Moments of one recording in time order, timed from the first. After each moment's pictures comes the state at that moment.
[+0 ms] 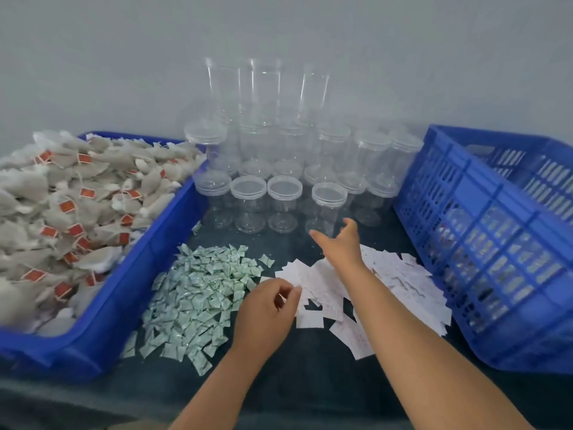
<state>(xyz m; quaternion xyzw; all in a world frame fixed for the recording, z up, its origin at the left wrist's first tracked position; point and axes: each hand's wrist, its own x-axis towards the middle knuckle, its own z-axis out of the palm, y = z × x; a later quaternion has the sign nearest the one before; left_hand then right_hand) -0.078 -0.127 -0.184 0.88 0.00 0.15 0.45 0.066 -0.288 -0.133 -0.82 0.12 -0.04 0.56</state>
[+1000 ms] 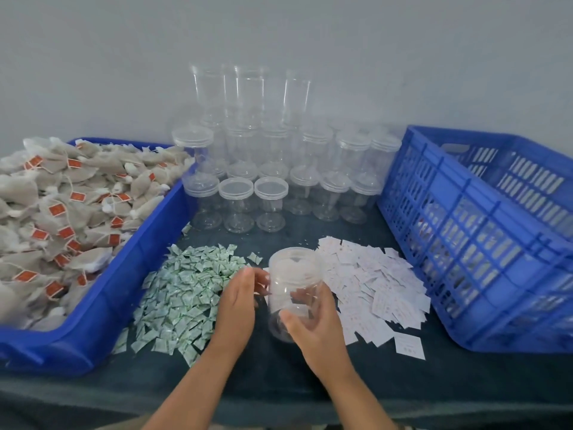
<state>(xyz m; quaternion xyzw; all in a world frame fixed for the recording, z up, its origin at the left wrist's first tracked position) -0.087 -0.120 -0.166 0.71 0.03 0.16 0.68 -0.116 -0.280 -0.174 -0.74 -0.09 -0.08 0.66</state>
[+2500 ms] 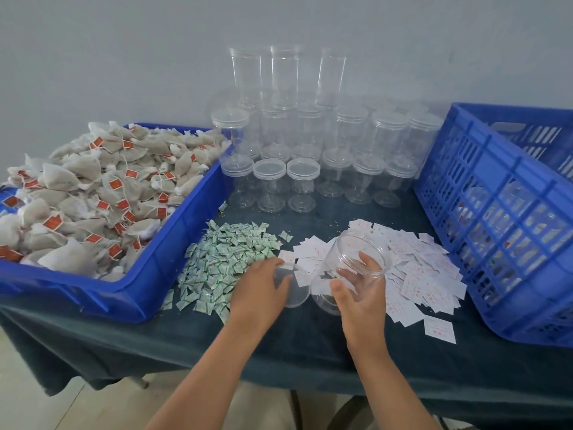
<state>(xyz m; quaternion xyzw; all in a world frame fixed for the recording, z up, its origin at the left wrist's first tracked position) -0.103 -0.097 -0.175 0.95 0.10 0.06 0.29 -0.120 -0.284 -0.175 -0.65 -0.01 -0.14 0.75</state>
